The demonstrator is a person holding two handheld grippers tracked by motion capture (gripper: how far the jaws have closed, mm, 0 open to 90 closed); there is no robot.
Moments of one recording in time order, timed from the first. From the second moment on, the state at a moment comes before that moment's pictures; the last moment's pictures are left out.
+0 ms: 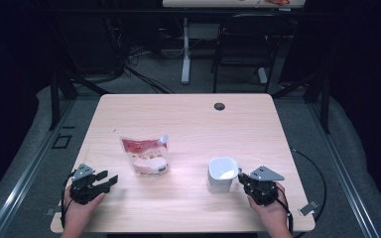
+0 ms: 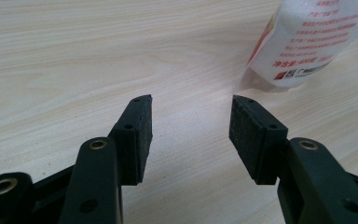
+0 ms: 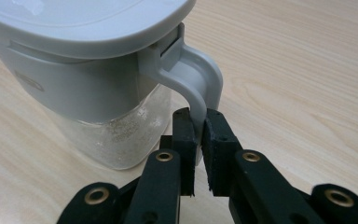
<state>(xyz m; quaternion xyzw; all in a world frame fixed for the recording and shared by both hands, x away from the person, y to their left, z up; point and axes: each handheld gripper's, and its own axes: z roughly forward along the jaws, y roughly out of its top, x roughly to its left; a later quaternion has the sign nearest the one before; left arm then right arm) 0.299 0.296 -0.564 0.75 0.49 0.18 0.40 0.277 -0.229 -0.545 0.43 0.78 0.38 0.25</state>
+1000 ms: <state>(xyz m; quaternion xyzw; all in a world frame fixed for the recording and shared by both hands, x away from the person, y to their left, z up) 0.296 0.295 -0.561 0.75 0.49 0.17 0.41 0.253 -0.234 -0.519 0.42 0.75 0.45 0.23</state>
